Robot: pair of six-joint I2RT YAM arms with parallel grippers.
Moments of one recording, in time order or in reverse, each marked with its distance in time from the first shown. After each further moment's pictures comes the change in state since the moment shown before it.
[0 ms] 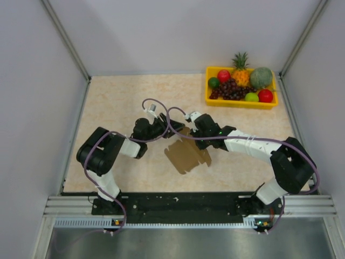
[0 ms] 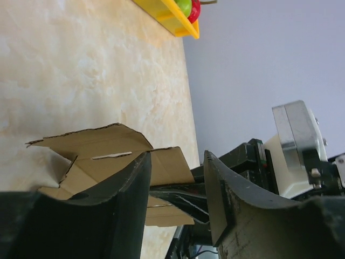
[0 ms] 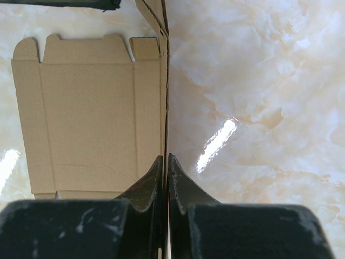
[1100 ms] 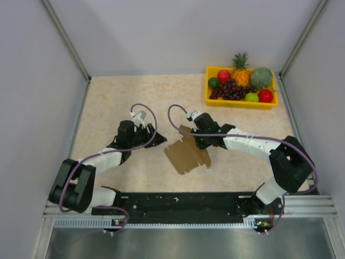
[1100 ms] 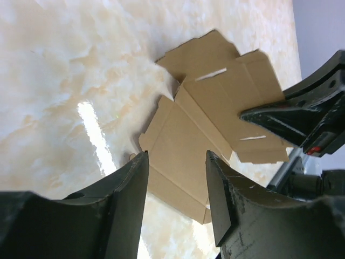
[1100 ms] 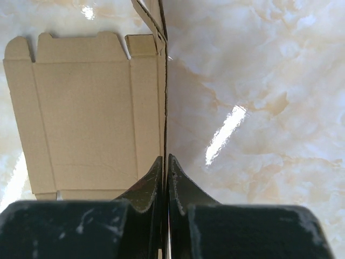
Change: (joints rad) left arm 0.153 -0.405 -0.082 -0.755 0.093 0.586; right arm -0.014 0.019 0.032 -0.068 -0.014 0.068
